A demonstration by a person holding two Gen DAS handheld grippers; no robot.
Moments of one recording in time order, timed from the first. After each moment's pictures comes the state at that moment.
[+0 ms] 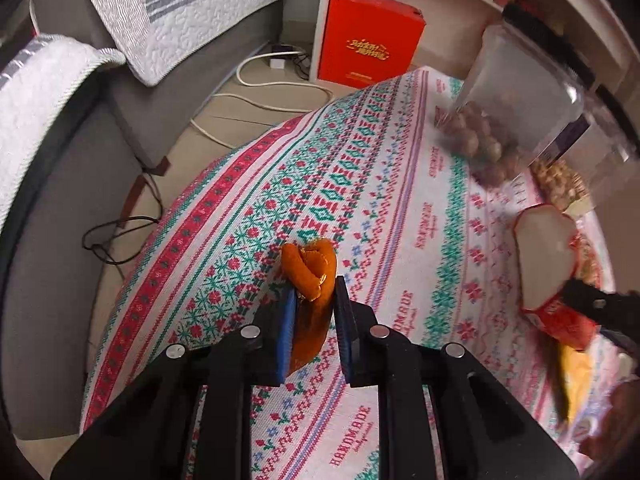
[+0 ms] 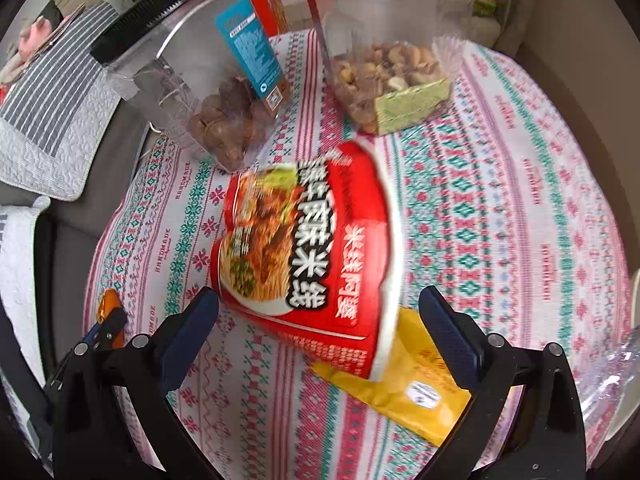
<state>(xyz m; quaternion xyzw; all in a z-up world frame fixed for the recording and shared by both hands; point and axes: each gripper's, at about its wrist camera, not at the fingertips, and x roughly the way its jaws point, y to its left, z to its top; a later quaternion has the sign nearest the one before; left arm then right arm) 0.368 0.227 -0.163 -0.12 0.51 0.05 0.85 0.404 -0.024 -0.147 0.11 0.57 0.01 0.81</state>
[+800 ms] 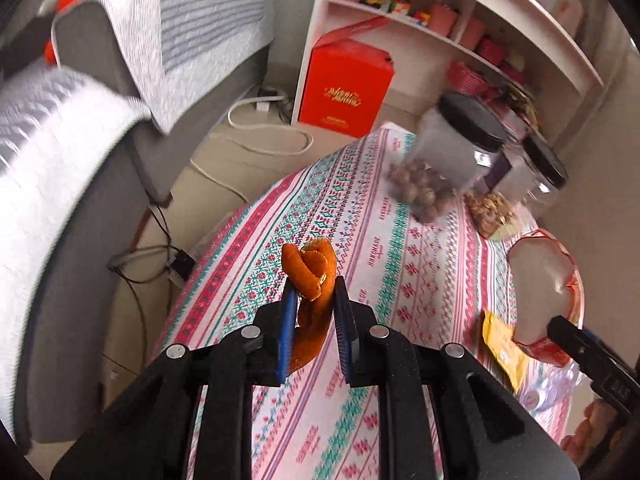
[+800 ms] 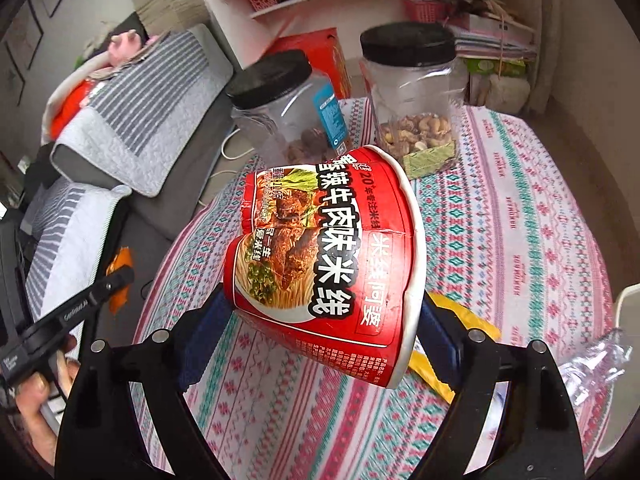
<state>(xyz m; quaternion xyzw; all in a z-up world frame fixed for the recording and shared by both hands) 0.309 0.233 -0.069 -0.11 0.46 0.02 0.88 0.300 -0.049 -0.059 0.10 0.47 0.11 0.87</state>
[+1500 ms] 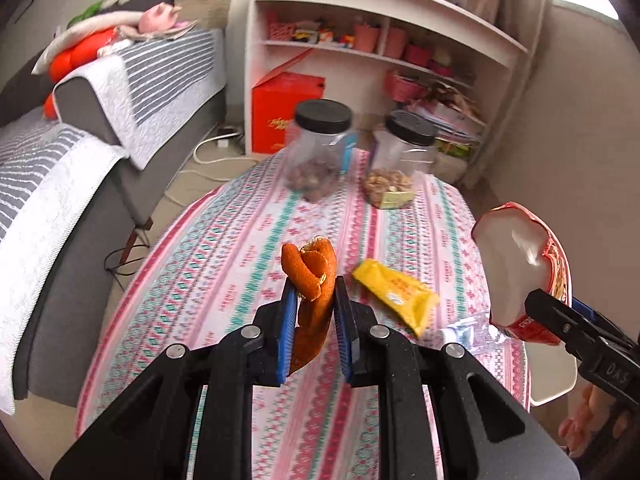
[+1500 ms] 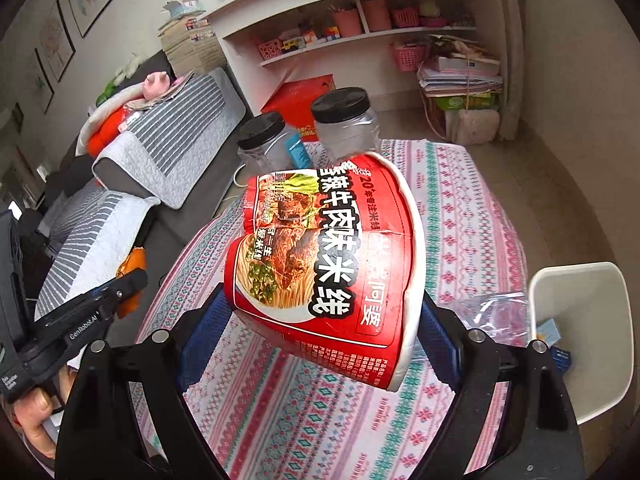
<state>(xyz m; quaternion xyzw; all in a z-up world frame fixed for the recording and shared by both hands) 0.195 0.087 -0.010 -0.07 0.40 -0.02 0.91 0.200 -0.156 -0.009 0.10 0.40 0.12 0.90</state>
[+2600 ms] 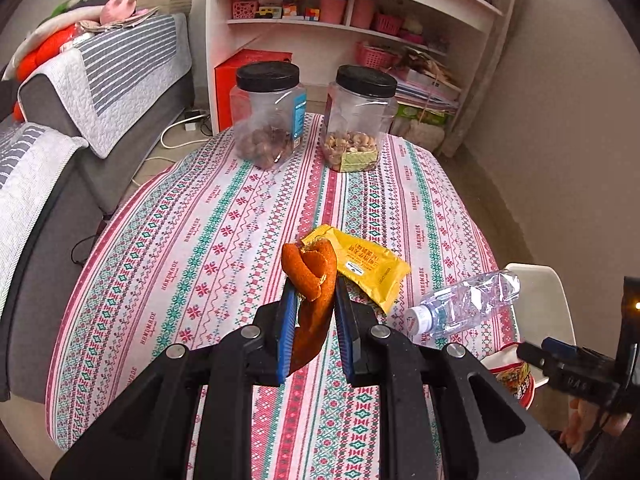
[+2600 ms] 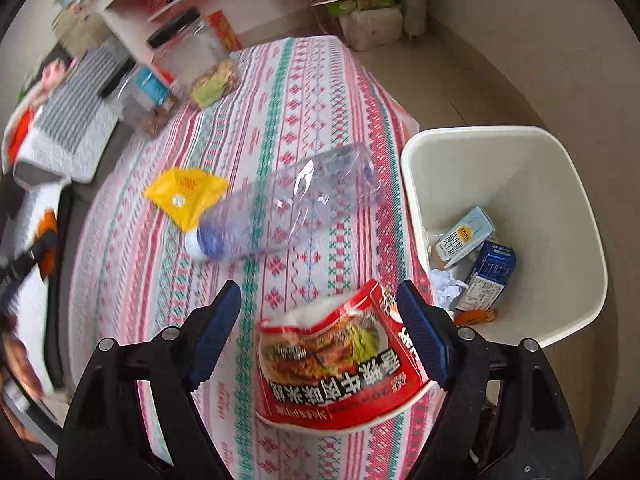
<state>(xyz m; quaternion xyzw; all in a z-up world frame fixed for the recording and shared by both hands) 0.200 0.038 -0.043 -0.05 0.43 -0.05 0.90 0.172 -0.253 -0.100 0.10 0.55 0.02 0.83</state>
